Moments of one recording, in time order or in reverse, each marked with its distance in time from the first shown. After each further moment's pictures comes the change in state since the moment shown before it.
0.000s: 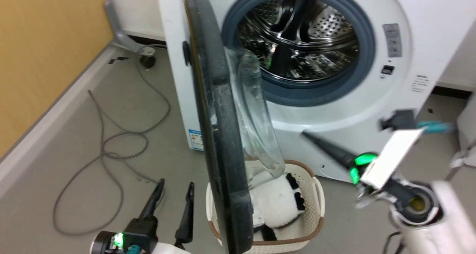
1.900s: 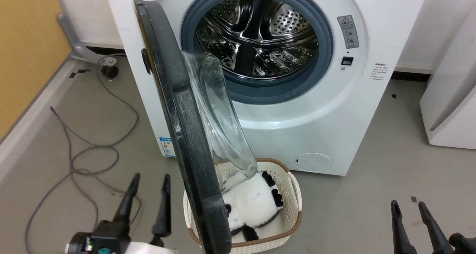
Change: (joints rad) left arm 0.034 -0.004 0.100 -0.076 -0.035 -0.034 0.000; right arm 0.510 0.010 -0.217 -0.089 -1.100 0.000 -0.946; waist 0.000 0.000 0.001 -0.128
